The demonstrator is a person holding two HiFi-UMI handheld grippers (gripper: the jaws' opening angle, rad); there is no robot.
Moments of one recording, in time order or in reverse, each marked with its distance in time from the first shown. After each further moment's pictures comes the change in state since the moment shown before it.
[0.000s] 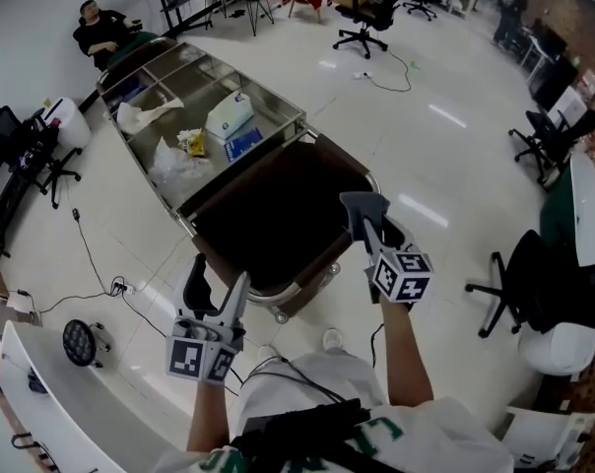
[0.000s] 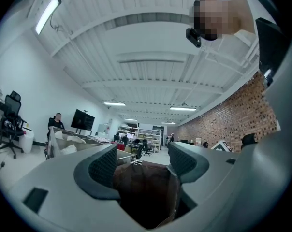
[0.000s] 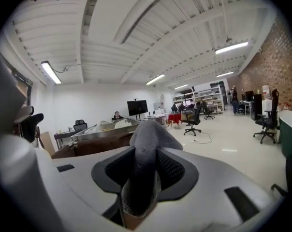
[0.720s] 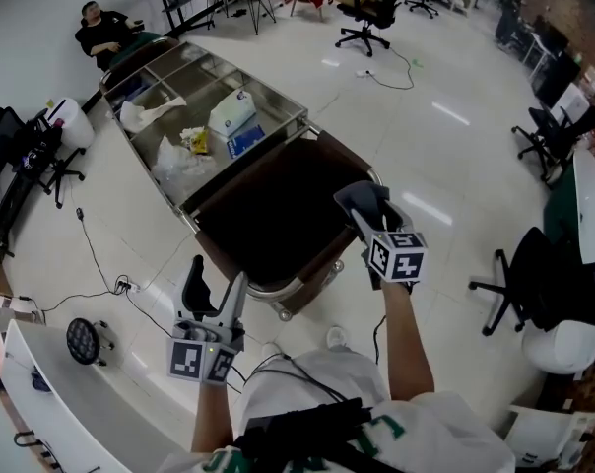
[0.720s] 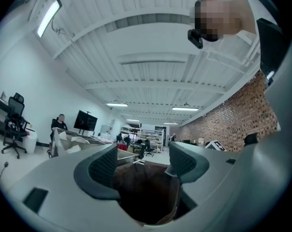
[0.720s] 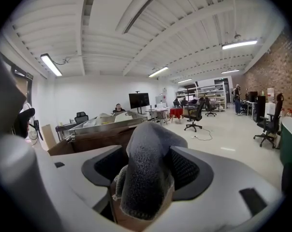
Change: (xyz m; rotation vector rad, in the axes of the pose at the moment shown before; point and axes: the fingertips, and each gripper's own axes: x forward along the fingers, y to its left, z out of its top) left arm -0.016 0.011 -0.004 0.016 -0.008 0.044; right arm 0.028 0.002 -0.004 -0.044 0.099 0.010
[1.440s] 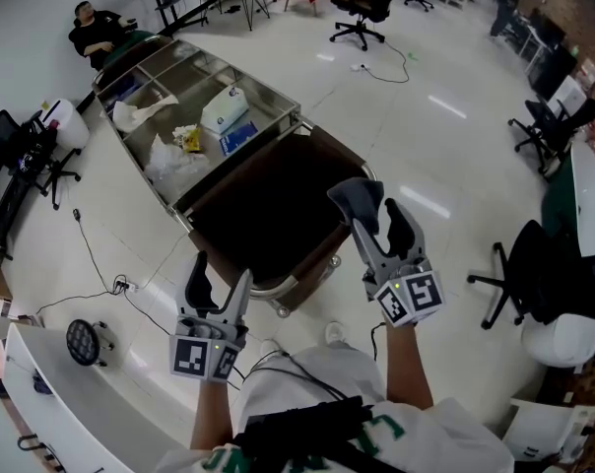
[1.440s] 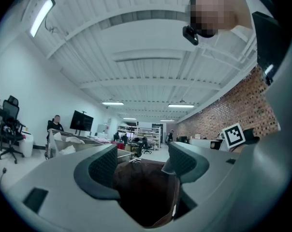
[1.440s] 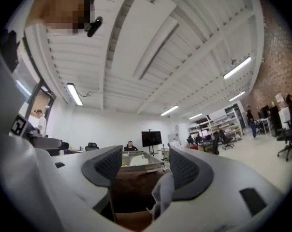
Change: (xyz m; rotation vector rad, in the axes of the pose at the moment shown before) left arm 0.017 -0.031 0.004 0.025 0.025 -0.060; right arm -0.105 0.053 0.090 -0.062 -0.529 0.133
